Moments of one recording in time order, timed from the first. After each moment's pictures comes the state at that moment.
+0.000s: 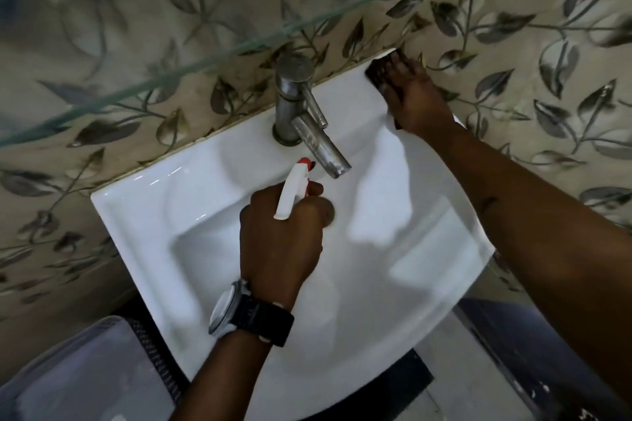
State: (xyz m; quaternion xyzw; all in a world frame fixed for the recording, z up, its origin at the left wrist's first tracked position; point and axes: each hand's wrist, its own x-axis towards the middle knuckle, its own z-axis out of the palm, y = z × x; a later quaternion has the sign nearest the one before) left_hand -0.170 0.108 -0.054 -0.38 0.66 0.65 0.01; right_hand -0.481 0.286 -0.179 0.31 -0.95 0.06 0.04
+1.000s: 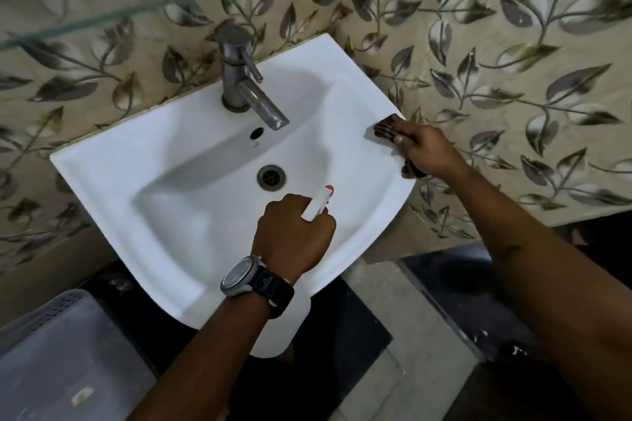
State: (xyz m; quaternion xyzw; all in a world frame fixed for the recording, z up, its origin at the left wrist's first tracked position) left_hand -0.100 0.179 -0.065 -0.21 0.80 0.55 0.13; right_hand -0.297 0.421 -0.099 0.12 -0.96 0.21 -0.12
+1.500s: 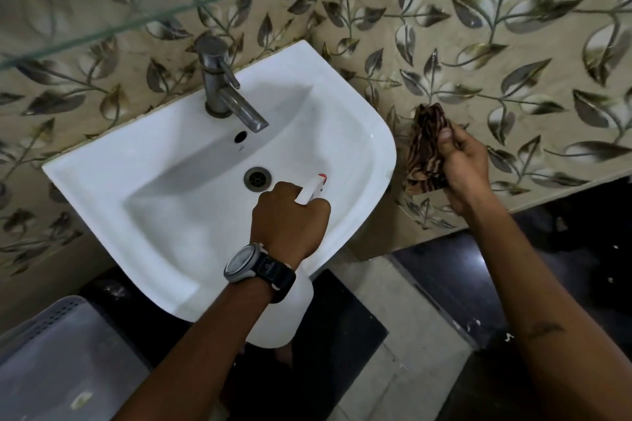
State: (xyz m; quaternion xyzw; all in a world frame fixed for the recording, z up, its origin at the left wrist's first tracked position) left_hand -0.101 0.200 -0.044 -0.25 0.79 0.55 0.11; right_hand -0.220 0.453 -0.054 -0.14 -0.79 0.60 0.06
